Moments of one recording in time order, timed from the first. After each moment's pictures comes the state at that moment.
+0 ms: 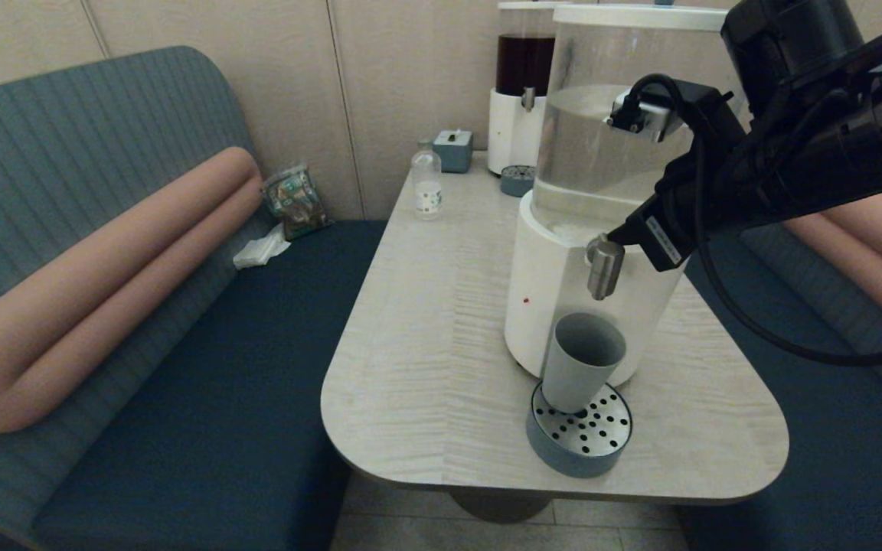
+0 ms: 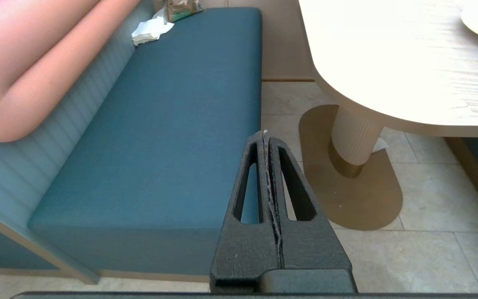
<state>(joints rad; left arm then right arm) 0.00 0.00 0.00 0.00 -0.01 0.02 0.46 1.82 -1.91 0.70 -0.03 -0.32</state>
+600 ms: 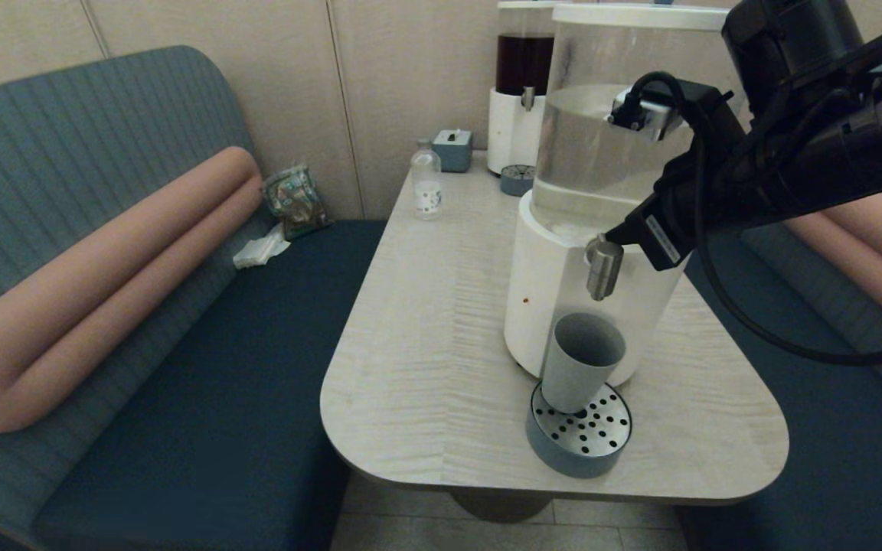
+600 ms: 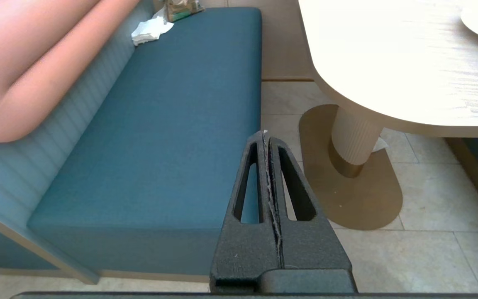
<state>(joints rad) 0.00 0.00 0.00 0.00 -0.01 0.01 0.47 1.82 -1.91 0.70 0.01 -0.32</state>
